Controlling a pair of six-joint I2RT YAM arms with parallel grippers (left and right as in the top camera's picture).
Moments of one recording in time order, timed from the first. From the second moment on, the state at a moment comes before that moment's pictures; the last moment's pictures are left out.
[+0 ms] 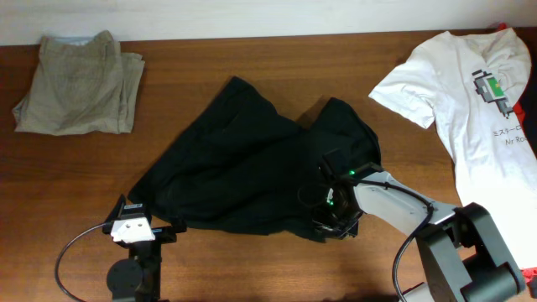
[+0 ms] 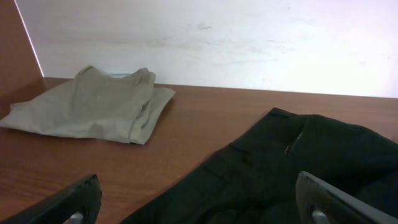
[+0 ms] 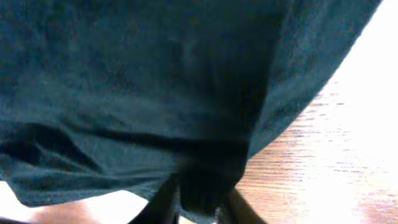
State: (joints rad) left arm 0.06 0.01 0.01 -0.08 -0.02 -0.04; right arm 0.43 1.67 0.82 -0.78 -0.37 0.71
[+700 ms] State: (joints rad) left arm 0.06 0.01 0.01 -0.08 -0.02 -0.04; right arm 0.31 0.92 1.15 -1.37 0.03 0.70
